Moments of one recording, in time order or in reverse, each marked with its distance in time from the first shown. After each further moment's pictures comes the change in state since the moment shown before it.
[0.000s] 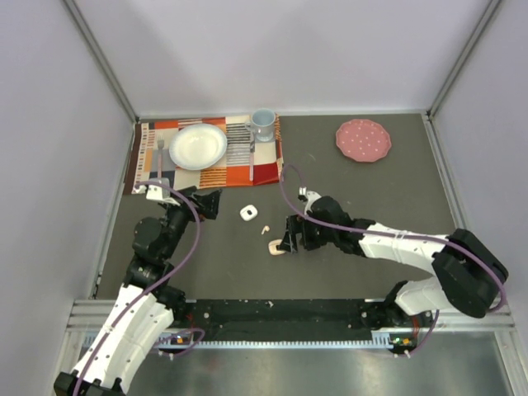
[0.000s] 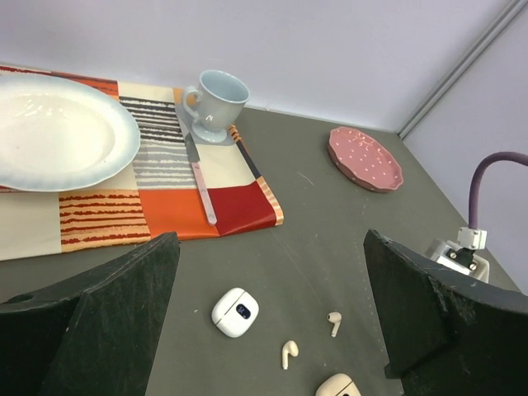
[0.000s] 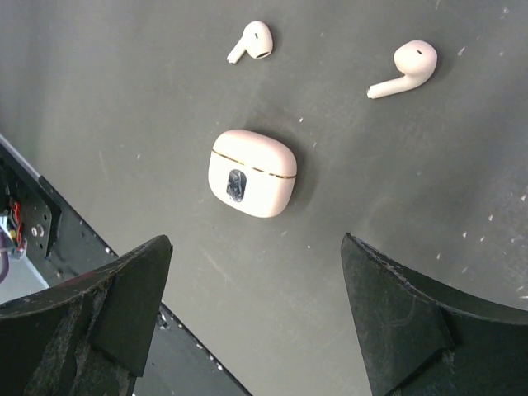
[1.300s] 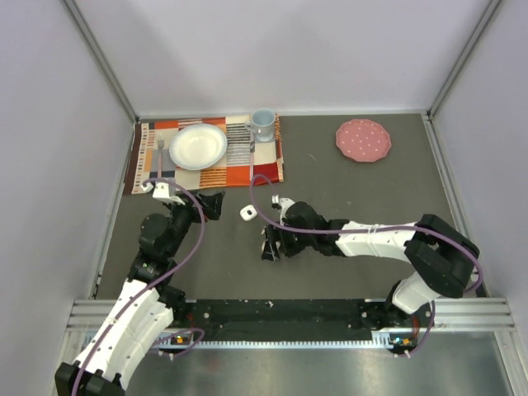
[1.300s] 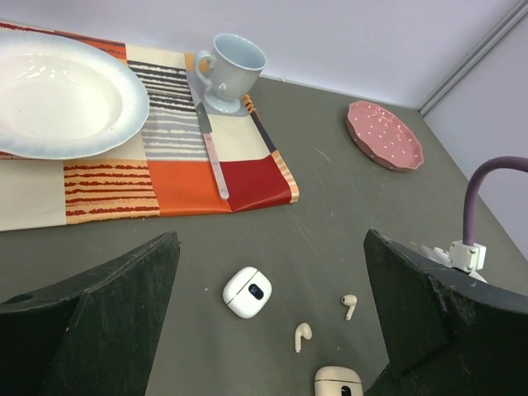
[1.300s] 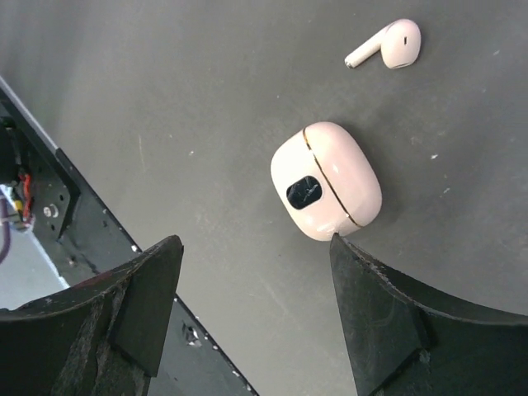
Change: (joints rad) left arm 0.000 0.054 -0.029 0.008 -0.010 0.001; right arm 0.146 0.204 0.115 0.080 -0.015 0.023
